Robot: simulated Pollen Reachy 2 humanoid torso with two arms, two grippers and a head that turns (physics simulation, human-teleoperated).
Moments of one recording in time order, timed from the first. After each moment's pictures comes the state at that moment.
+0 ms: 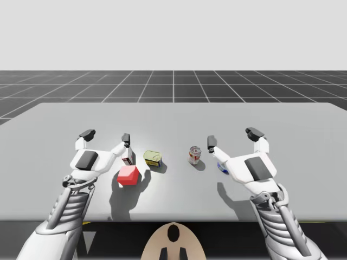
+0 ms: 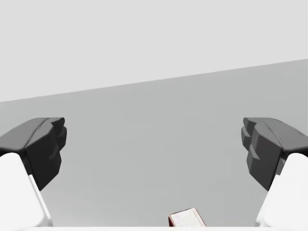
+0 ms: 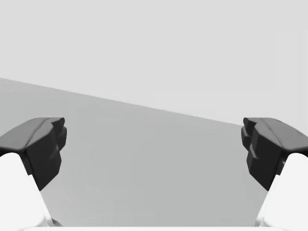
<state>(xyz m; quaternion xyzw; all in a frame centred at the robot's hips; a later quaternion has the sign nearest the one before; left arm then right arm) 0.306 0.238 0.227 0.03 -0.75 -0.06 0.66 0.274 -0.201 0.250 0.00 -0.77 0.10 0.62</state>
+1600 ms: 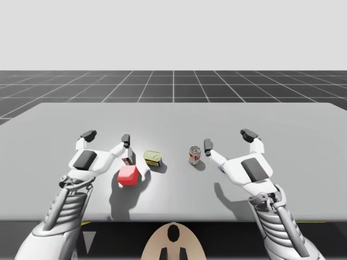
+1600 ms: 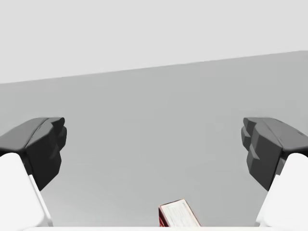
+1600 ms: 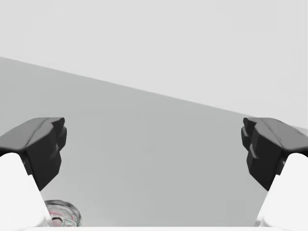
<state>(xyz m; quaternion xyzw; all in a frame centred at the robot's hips) 0.304 0.240 0.232 0.00 -0.73 -0.06 0.68 0.272 -0.197 0.248 0.02 -0.76 0.13 0.64</state>
